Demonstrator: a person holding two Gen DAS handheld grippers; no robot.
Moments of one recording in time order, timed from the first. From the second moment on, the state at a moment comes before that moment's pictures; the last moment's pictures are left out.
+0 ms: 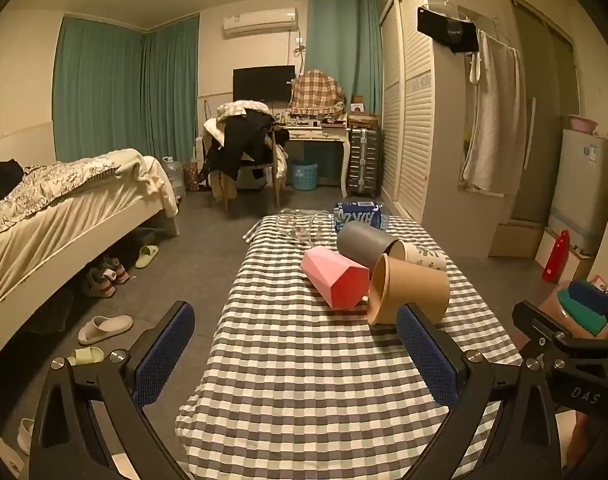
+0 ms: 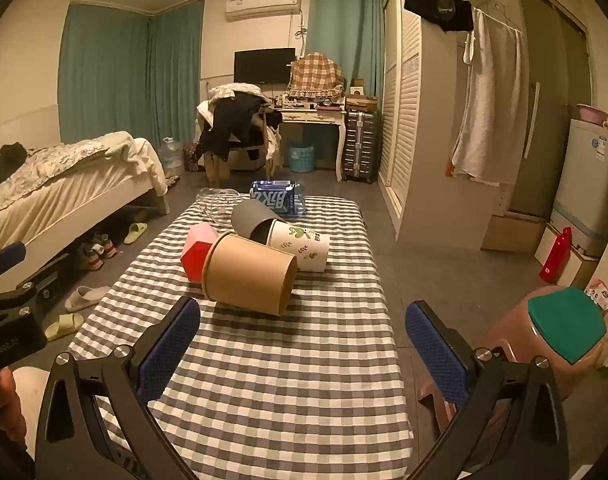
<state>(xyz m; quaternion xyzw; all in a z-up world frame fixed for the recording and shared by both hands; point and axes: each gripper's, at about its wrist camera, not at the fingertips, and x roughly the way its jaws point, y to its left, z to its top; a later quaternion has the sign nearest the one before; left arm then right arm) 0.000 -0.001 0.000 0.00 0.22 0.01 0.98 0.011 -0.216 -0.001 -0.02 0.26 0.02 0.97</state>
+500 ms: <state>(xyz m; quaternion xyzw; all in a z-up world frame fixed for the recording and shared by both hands) 0.001 0.003 0.001 -0.01 0.22 0.01 0.97 0.008 -0.212 0.001 -0.02 0.25 0.02 0.97</state>
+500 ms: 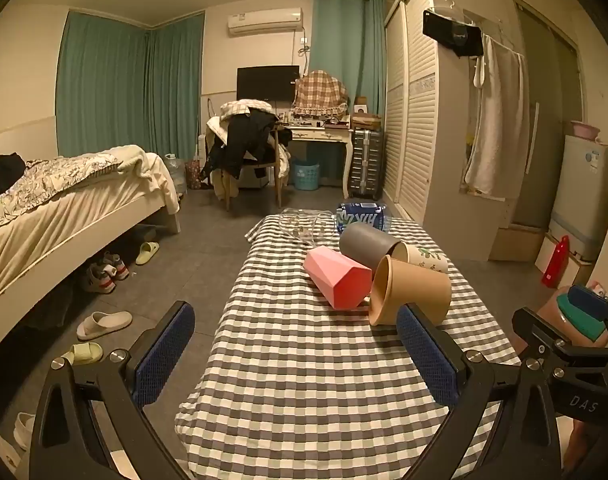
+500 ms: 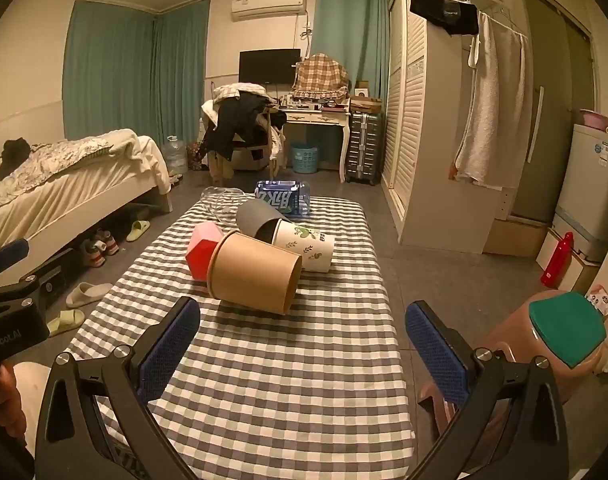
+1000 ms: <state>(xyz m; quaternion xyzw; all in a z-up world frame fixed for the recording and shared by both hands) 0.000 0.003 -0.001 -0.01 0.22 0.01 0.97 0.009 -0.208 -0.004 -0.03 0.26 0.02 0.97</state>
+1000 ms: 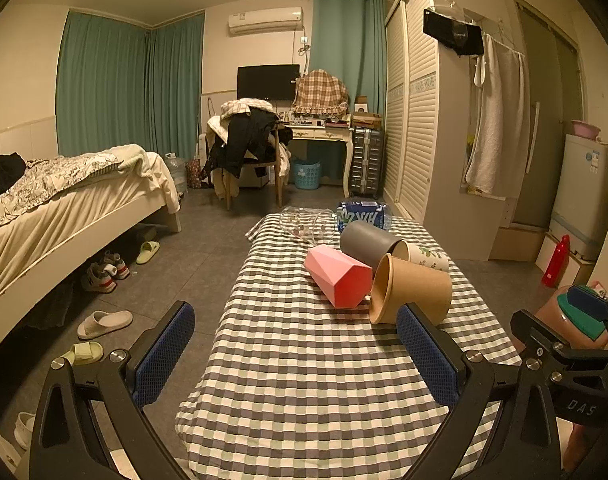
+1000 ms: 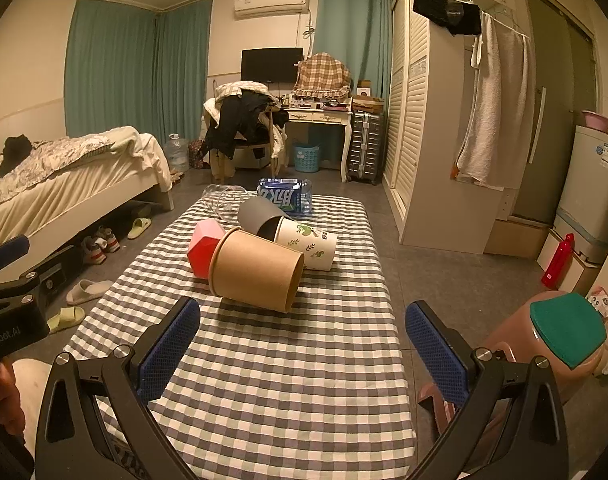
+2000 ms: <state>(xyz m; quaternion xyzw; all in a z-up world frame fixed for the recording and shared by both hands) 0.000 0.005 -0.005 -0.01 0.23 0.01 0.97 0.009 -0.205 -0.006 -0.03 0.26 0.03 0.96</state>
